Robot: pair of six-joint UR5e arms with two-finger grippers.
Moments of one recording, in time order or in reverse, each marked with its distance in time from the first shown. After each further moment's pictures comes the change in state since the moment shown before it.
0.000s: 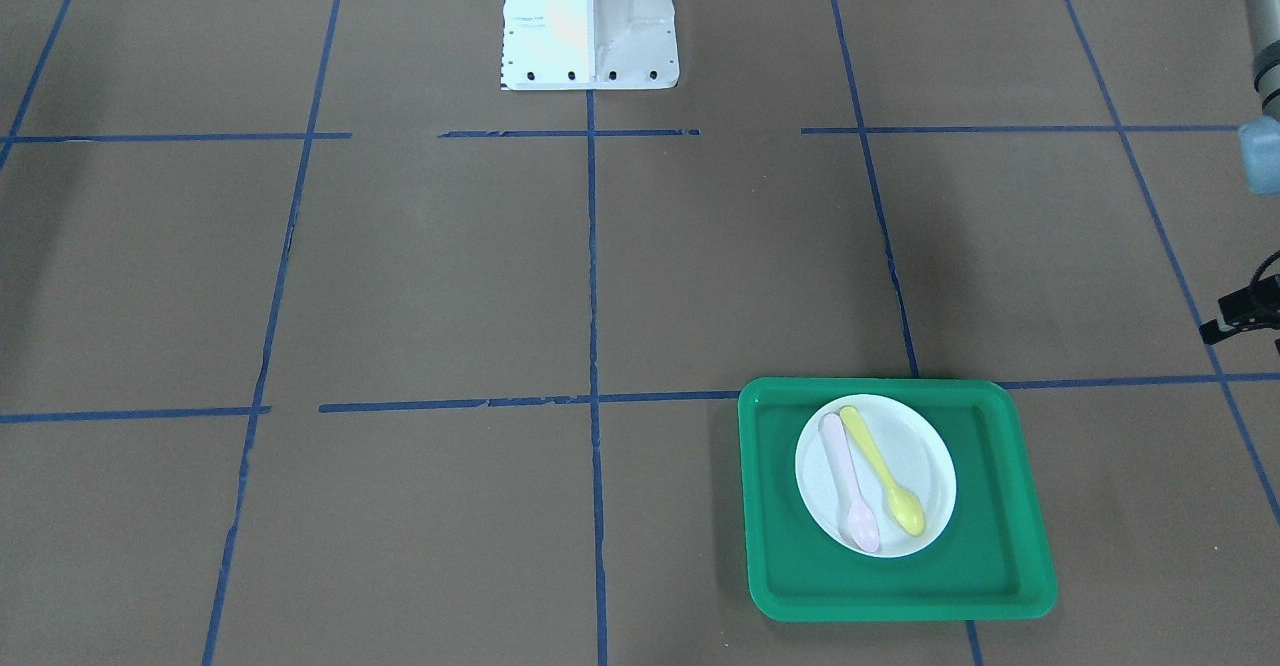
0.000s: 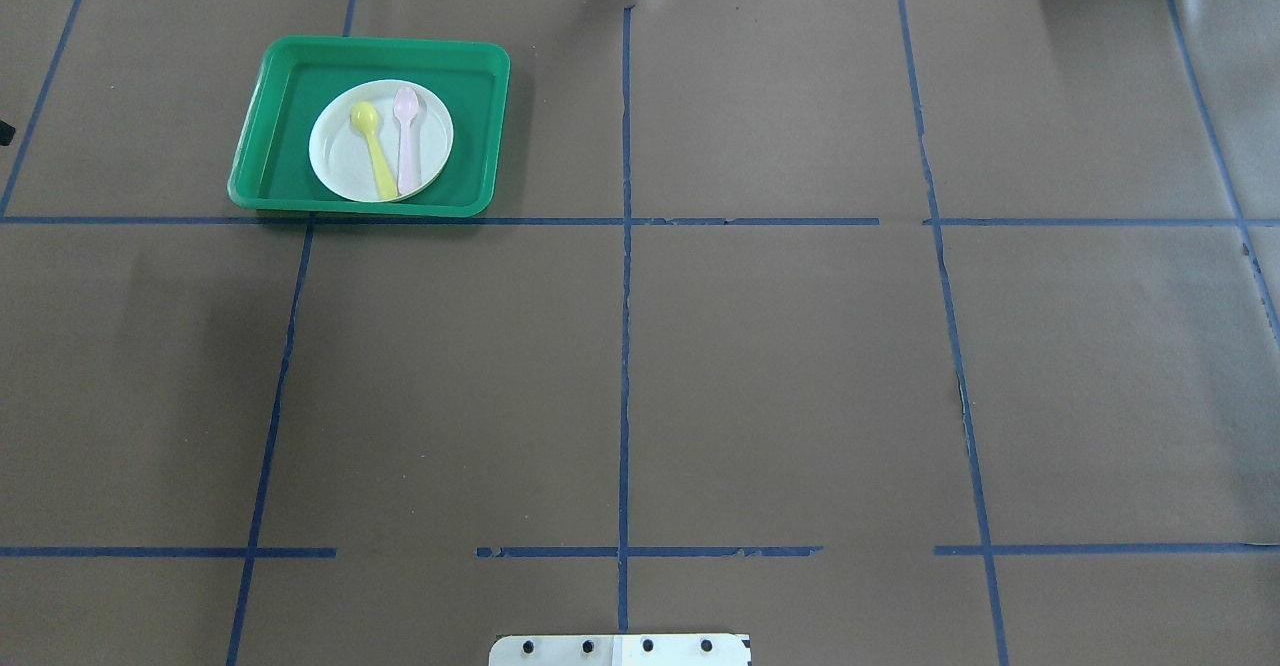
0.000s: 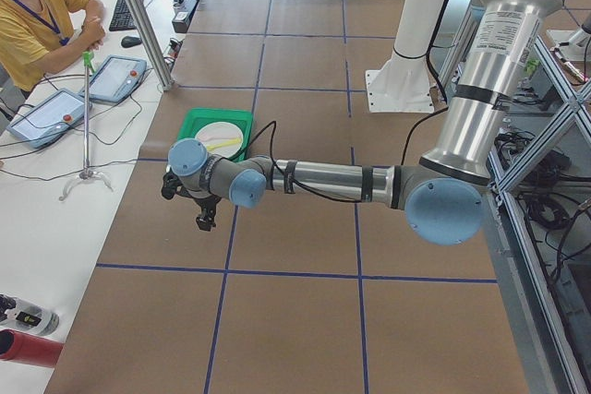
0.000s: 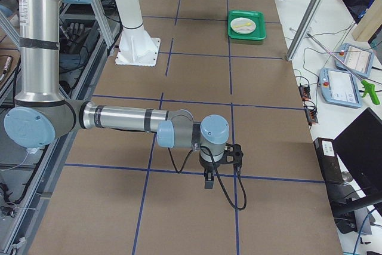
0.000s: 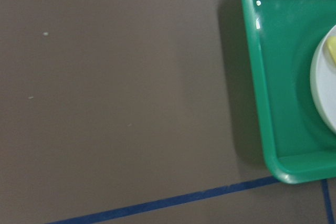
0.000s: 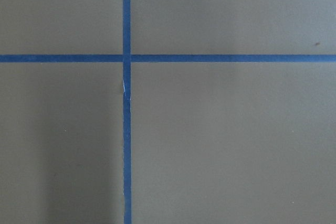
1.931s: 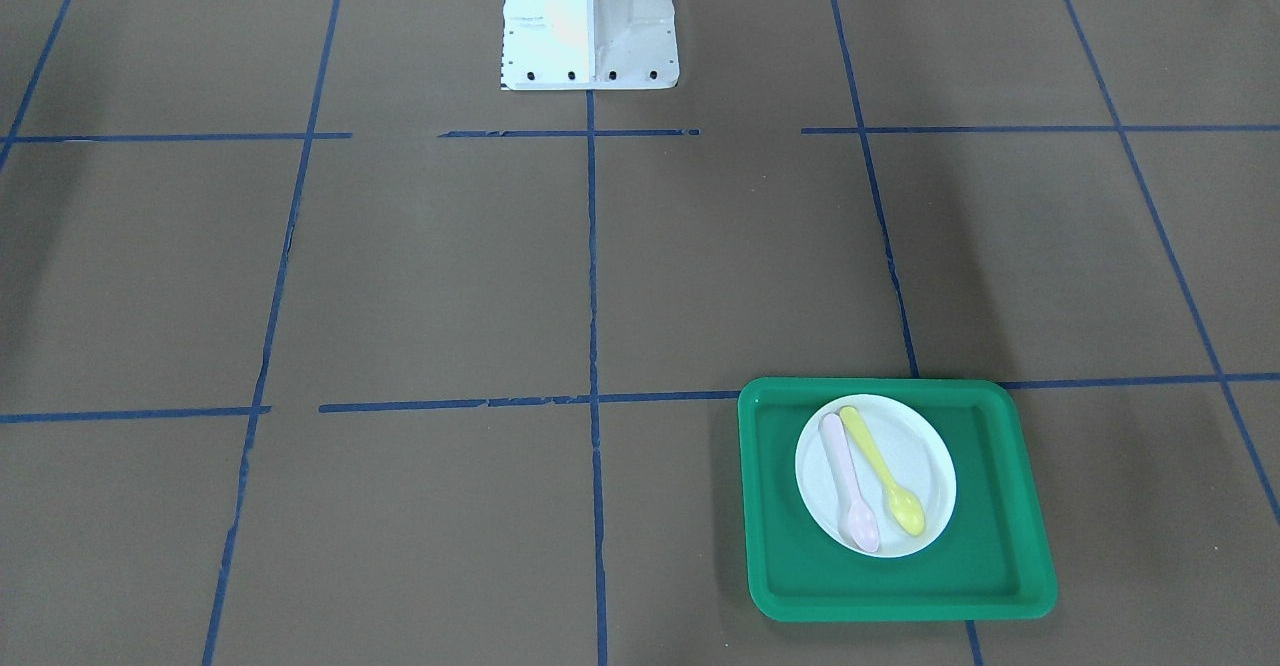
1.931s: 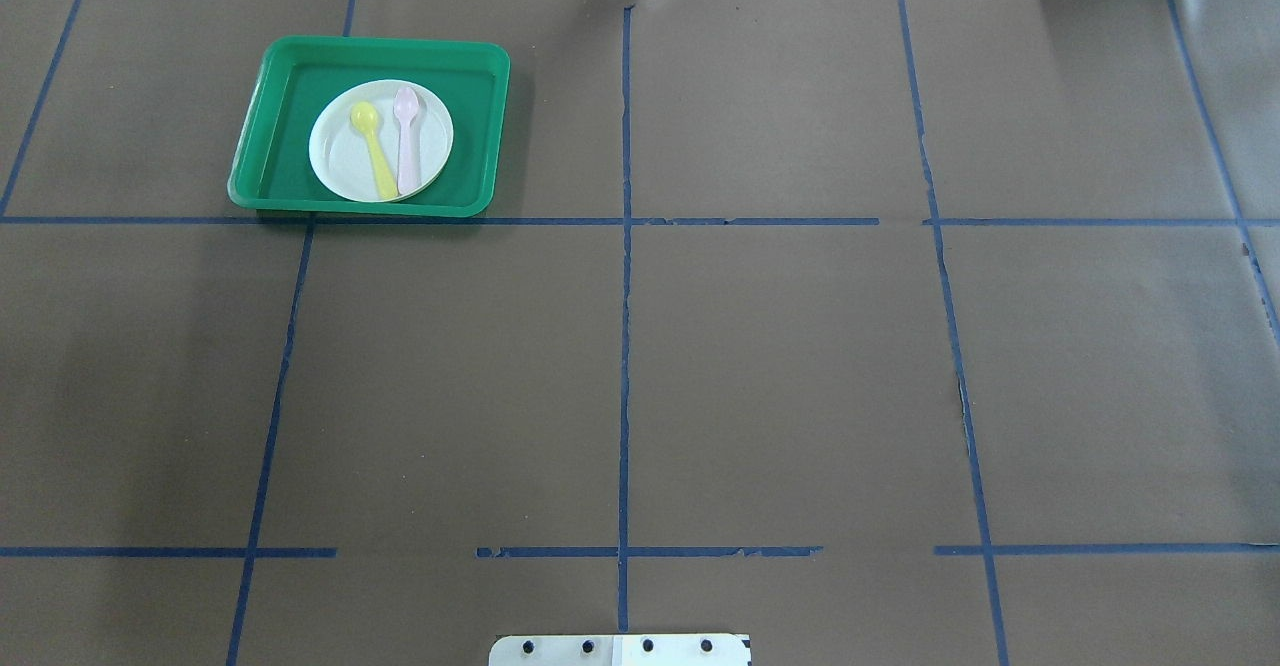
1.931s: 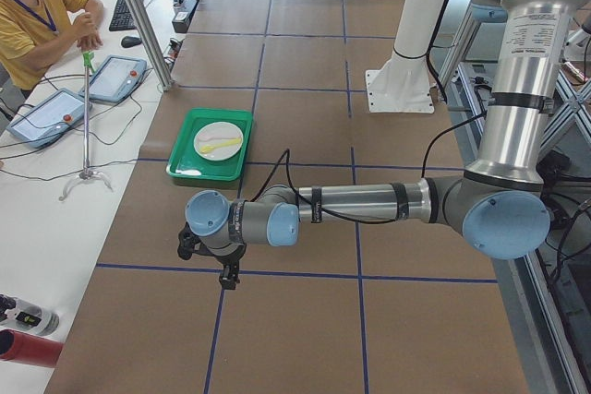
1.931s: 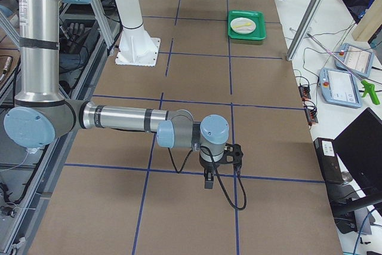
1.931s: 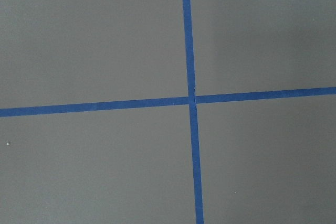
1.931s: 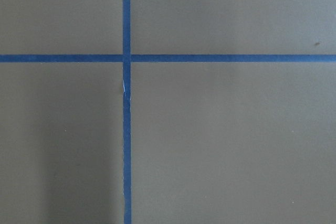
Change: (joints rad) left arm -0.116 0.141 -0.020 0.116 0.026 0.157; right arm 0.000 0.000 -0.001 0.000 0.000 0.000
